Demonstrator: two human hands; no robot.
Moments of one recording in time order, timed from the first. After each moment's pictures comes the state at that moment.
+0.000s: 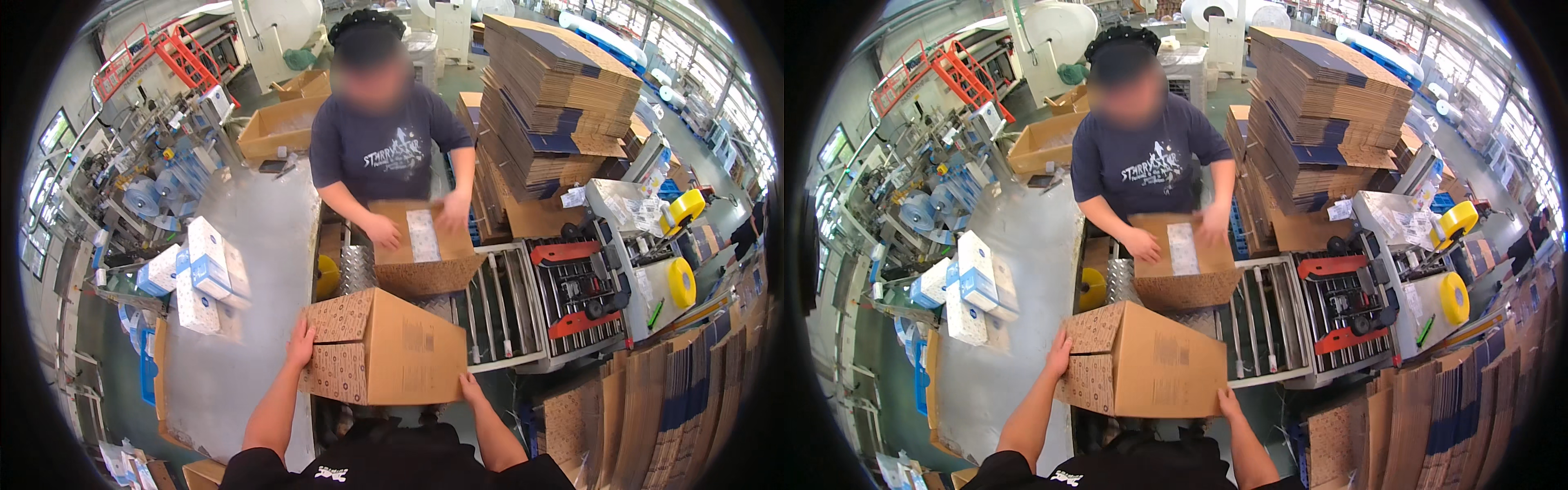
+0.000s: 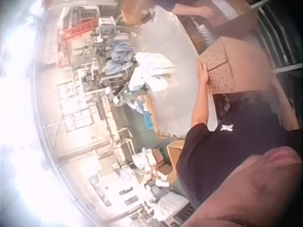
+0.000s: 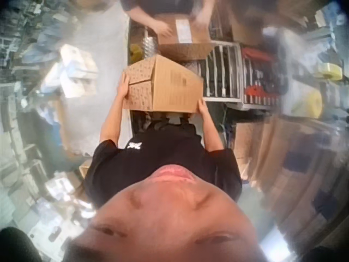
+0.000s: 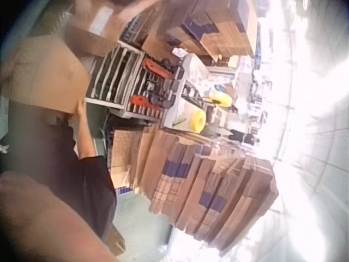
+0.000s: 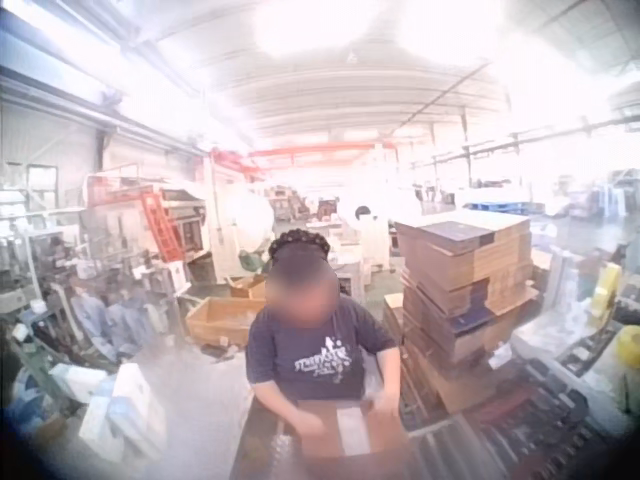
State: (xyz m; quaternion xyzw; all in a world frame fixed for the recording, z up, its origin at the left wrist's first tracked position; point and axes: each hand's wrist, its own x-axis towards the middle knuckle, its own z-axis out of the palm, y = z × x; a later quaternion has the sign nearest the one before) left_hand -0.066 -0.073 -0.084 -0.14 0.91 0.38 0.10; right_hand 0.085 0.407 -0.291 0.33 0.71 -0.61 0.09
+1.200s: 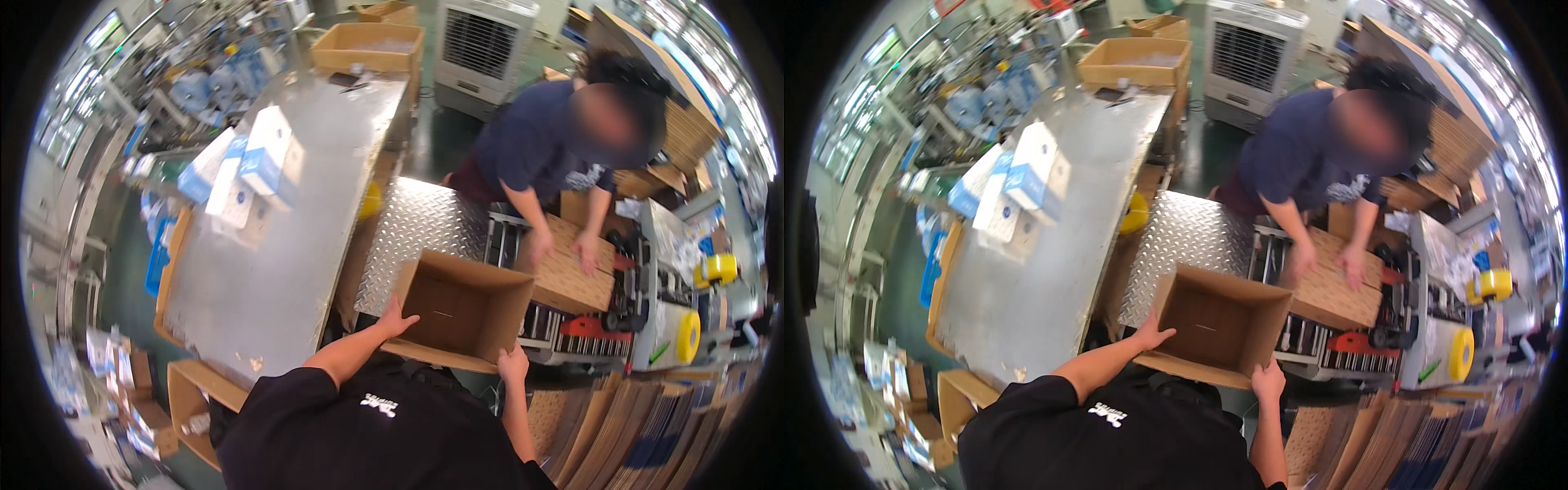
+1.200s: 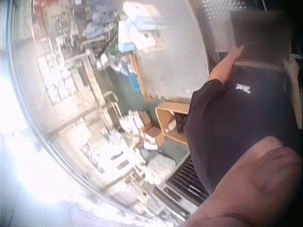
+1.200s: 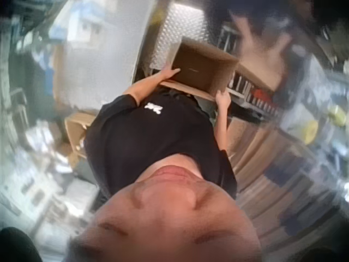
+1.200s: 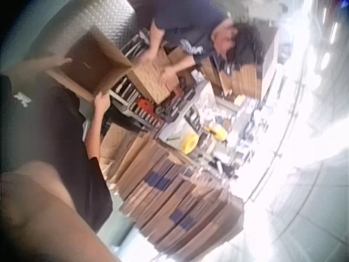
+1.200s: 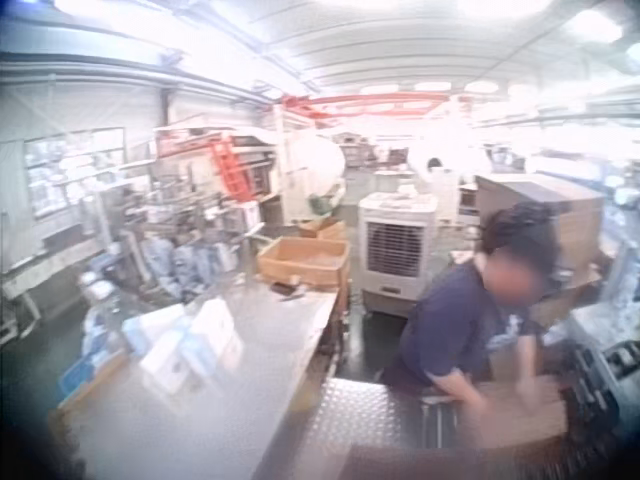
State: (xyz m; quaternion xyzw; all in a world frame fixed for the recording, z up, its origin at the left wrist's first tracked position) left_hand 0.028 0.081 -0.221 -0.10 0.88 0.46 0.10; right_hand 0.061 0.428 -0.045 0.21 0.92 -0.30 0.15
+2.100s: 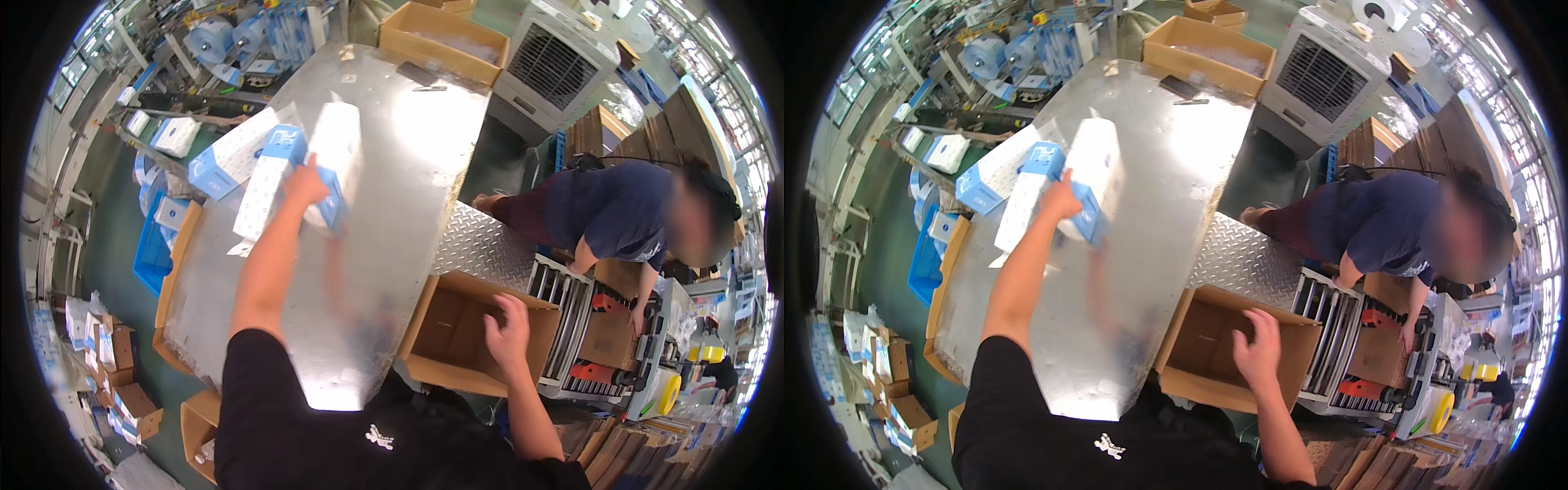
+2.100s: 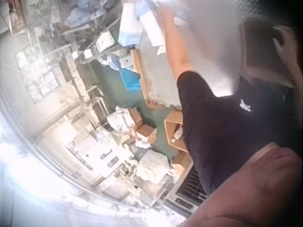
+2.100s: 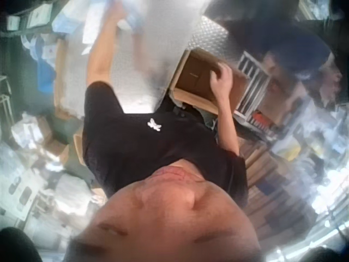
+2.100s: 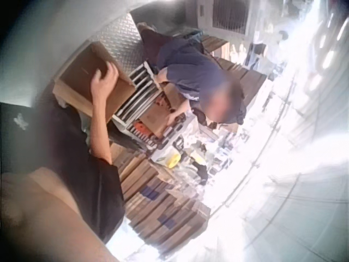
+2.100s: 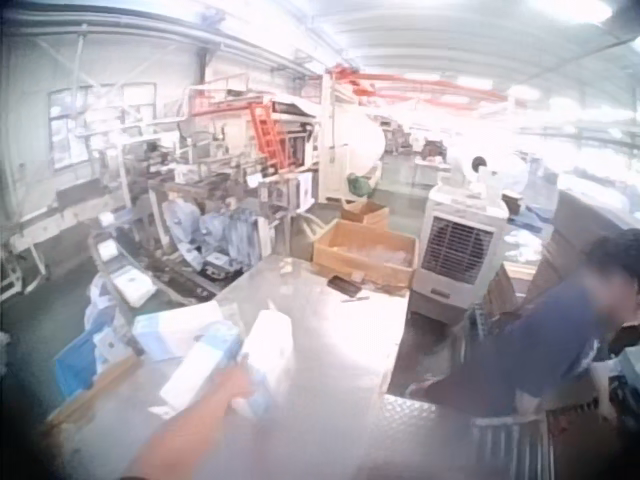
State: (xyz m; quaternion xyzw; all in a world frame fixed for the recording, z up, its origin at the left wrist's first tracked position) left_hand -0.232 -0.451 -0.029 -0.39 0.90 0.14 0.08; right_hand -0.123 0.080 0.041 -0.16 0.92 -0.37 -0.05
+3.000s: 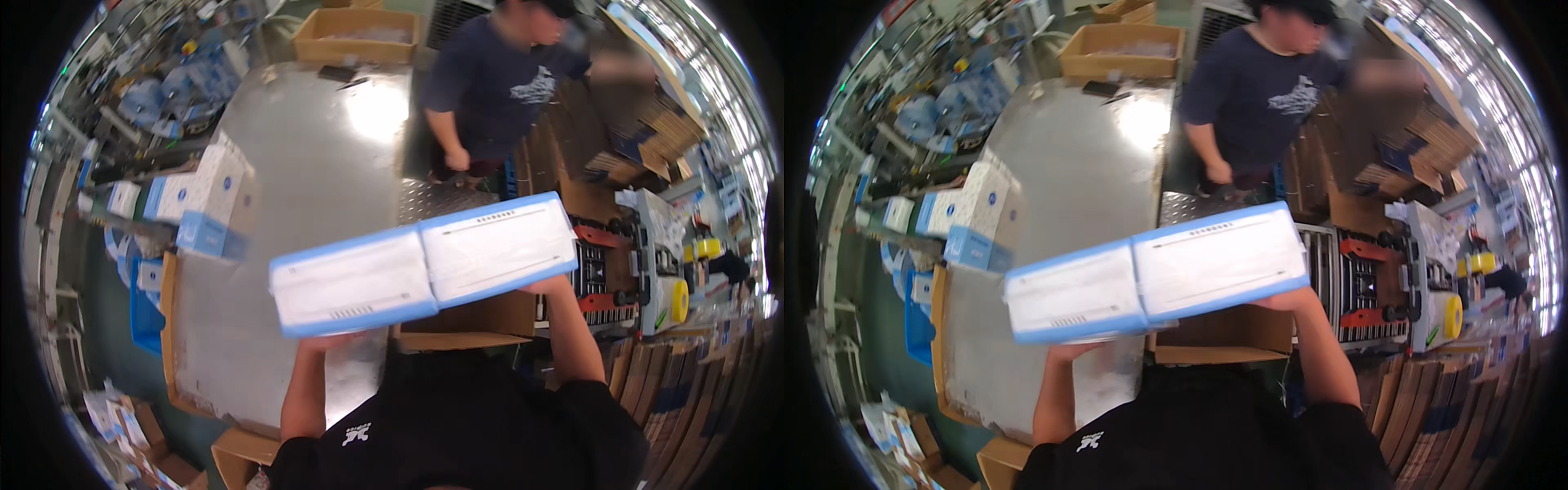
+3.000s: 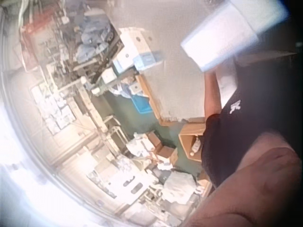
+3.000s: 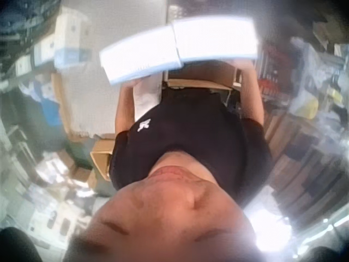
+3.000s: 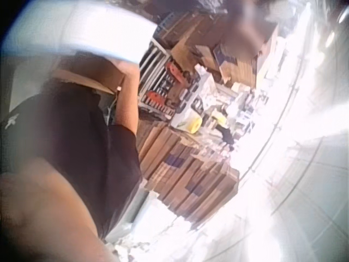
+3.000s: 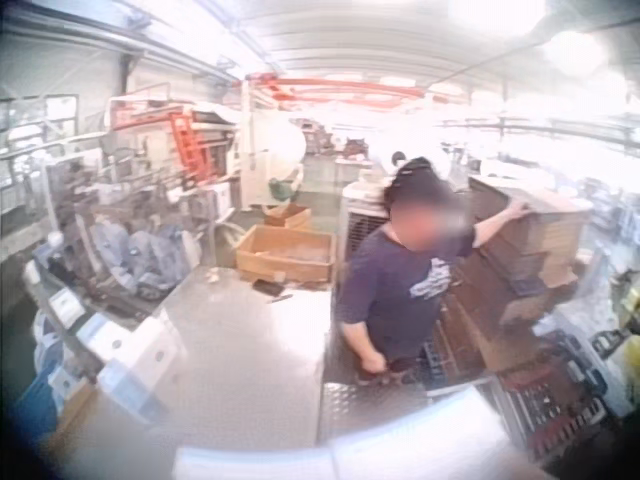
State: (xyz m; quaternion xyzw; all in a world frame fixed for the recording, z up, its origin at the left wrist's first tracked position) left_hand 0.007 -0.254 -0.018 -0.04 0.62 0.78 -0.01; right_hand -0.163 0.205 0.046 -0.33 0.87 -0.37 0.07
